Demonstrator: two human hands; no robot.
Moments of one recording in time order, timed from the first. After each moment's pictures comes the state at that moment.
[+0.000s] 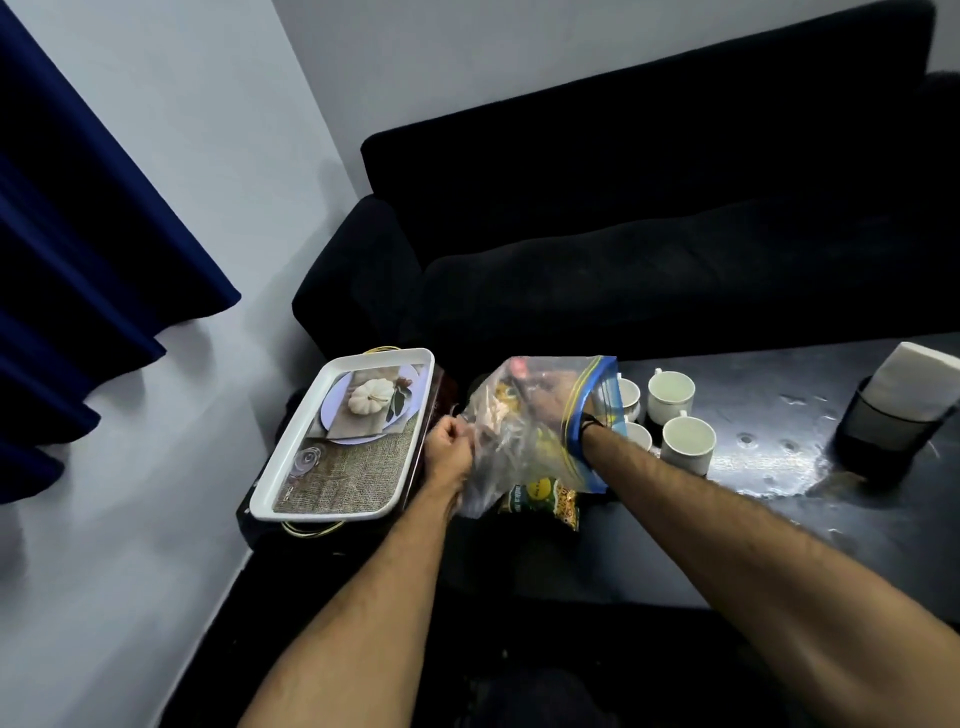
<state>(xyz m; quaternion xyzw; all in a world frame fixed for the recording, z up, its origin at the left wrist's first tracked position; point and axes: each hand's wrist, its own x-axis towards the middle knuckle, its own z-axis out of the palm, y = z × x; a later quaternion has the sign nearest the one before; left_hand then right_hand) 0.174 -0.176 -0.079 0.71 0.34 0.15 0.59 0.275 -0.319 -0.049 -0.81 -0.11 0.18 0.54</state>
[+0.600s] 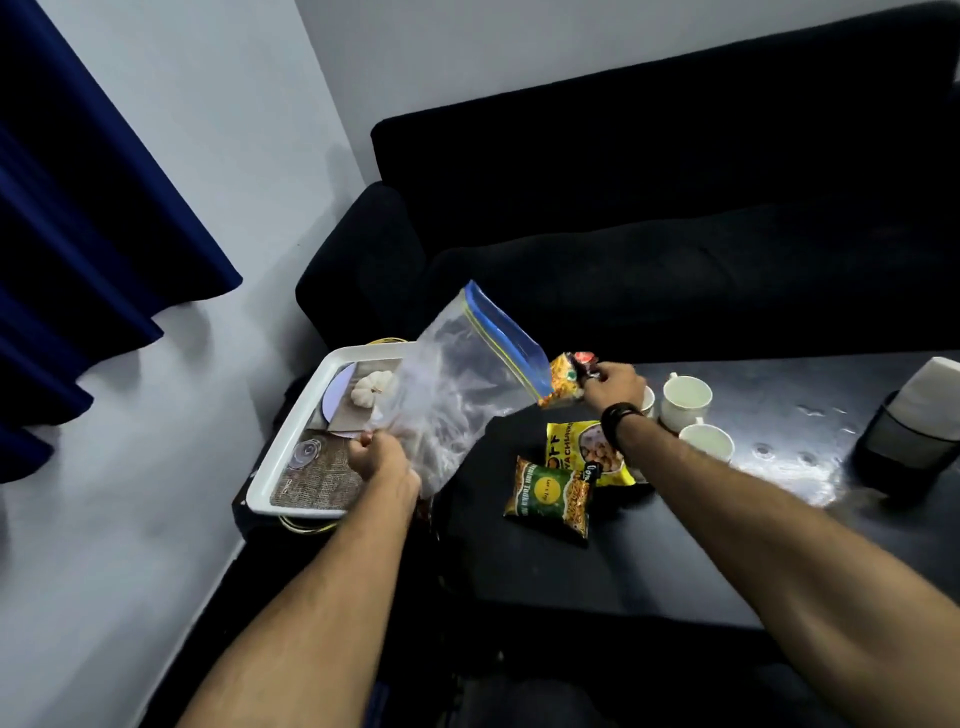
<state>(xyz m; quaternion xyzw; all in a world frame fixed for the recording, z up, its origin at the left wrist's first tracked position) 0.164 -0.109 -0.069 0.45 0.54 0.40 0.59 0.311 -0.334 -0.069 -0.88 0.03 0.03 0.48</state>
